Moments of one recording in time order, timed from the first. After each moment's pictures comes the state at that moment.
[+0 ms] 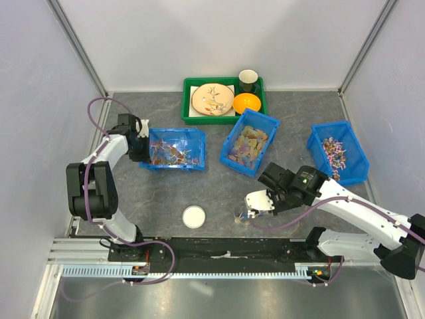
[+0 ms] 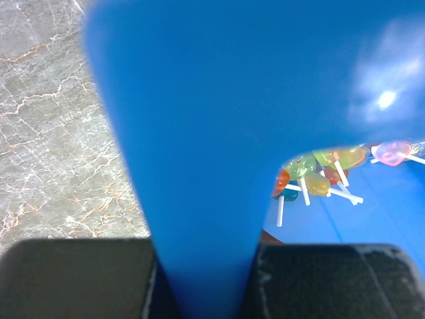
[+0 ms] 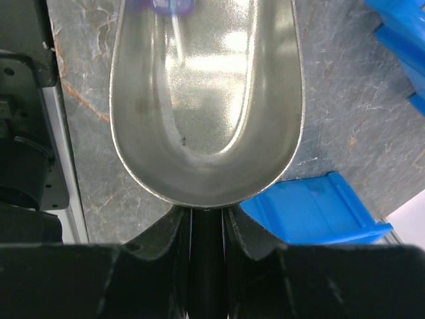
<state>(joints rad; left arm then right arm) 0.05 1.65 1.10 -0.60 0.16 0.06 0.92 1.08 1.01 -1.29 0.14 -0.89</state>
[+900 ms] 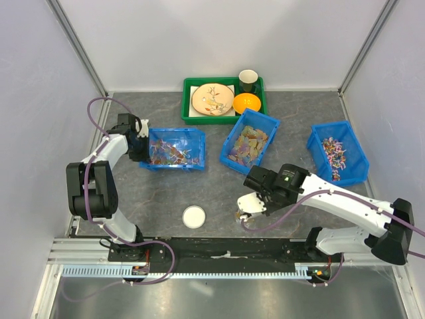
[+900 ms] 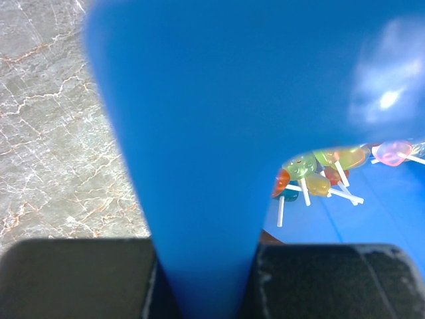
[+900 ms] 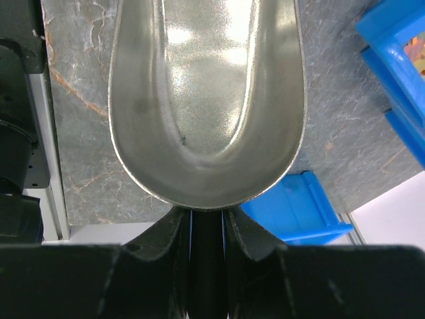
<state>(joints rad) 0.06 1.66 1.10 -0.60 0.16 0.06 1.03 1.22 1.08 -1.33 0.21 -0.89</state>
